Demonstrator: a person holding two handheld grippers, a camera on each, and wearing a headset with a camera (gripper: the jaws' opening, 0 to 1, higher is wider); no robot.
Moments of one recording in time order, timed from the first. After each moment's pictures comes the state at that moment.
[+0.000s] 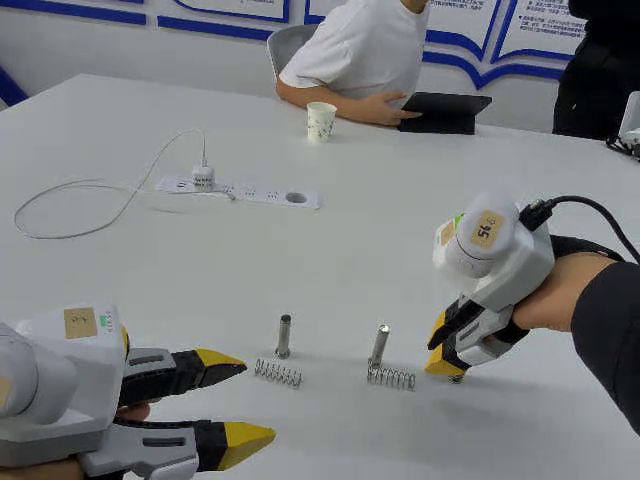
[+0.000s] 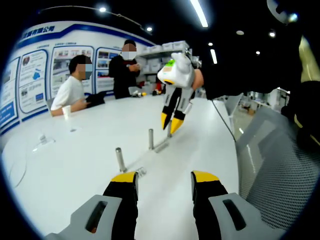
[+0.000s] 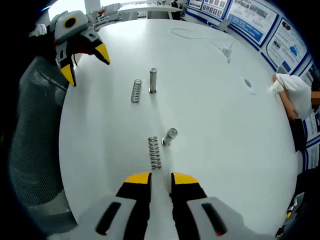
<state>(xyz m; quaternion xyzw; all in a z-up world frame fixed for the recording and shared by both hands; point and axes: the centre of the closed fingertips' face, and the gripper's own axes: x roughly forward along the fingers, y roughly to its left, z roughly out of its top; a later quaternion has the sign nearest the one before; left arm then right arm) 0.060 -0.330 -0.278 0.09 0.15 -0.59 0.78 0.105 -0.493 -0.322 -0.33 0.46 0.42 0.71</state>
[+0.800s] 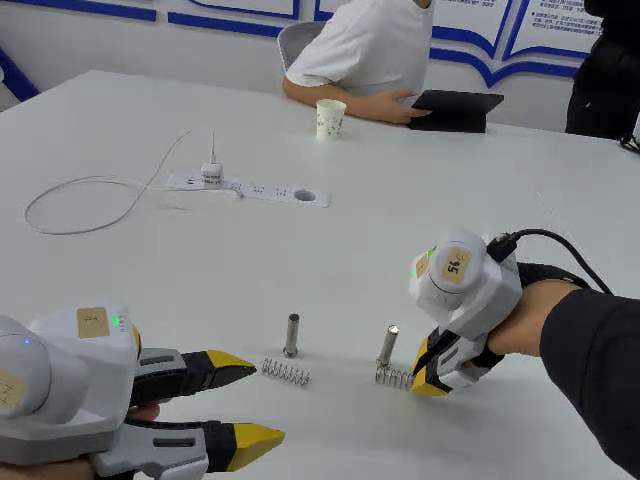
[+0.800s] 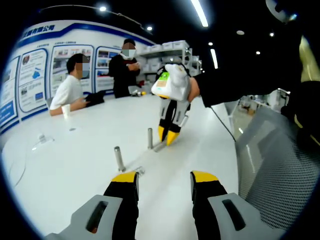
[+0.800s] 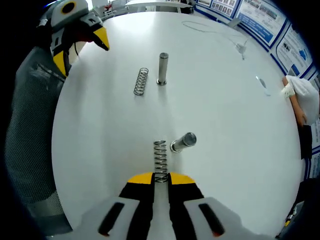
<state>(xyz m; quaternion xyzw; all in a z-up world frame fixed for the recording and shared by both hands) 0.059 -0.331 -0.281 0.09 0.16 -0.59 0.78 0.106 -0.483 -0.356 -0.35 0.47 0.43 0.68</state>
